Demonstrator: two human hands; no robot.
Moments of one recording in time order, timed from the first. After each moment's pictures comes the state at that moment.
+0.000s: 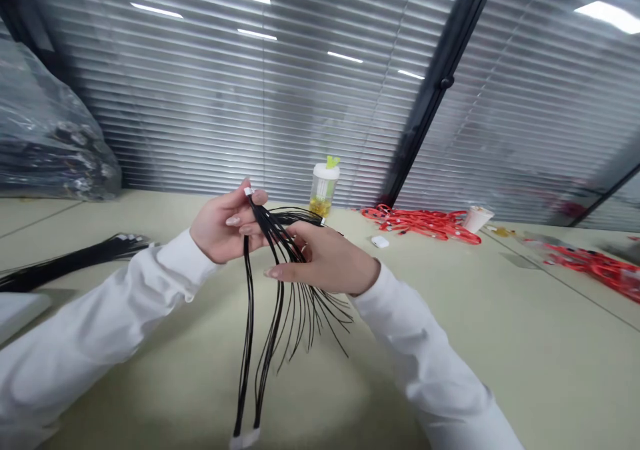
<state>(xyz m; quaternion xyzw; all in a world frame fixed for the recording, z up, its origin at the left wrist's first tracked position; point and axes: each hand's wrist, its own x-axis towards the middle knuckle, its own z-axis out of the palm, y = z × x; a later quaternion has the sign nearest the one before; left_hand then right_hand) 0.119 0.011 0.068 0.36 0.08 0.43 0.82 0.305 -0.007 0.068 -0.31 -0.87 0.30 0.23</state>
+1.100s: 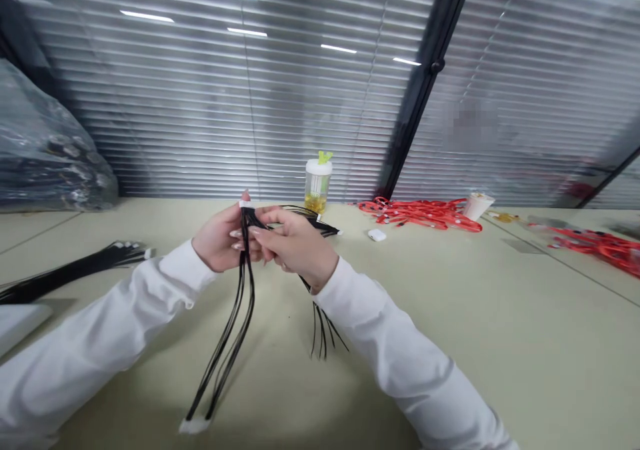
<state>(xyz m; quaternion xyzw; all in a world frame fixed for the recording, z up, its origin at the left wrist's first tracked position) 0.127 0.026 0.049 0.37 0.21 0.38 0.82 0.277 -0.010 0.066 -0.36 -0.65 0.56 0.37</state>
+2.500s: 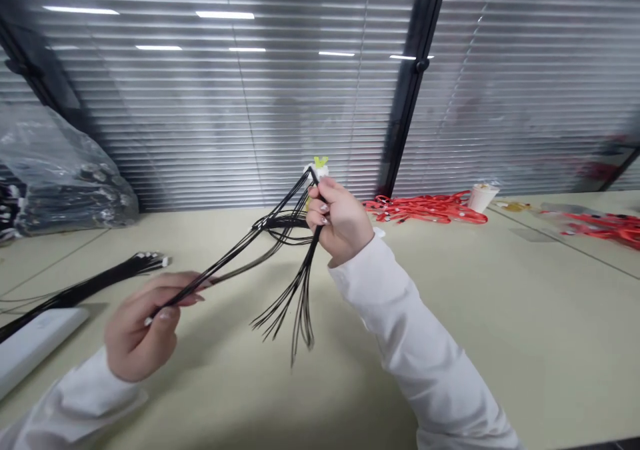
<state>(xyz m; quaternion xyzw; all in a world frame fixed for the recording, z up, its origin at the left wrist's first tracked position) 0.083 -0.089 0.006 0.73 0.33 0.59 0.10 0.318 -0.010 0.109 -0.23 -0.31 0.68 0.62</state>
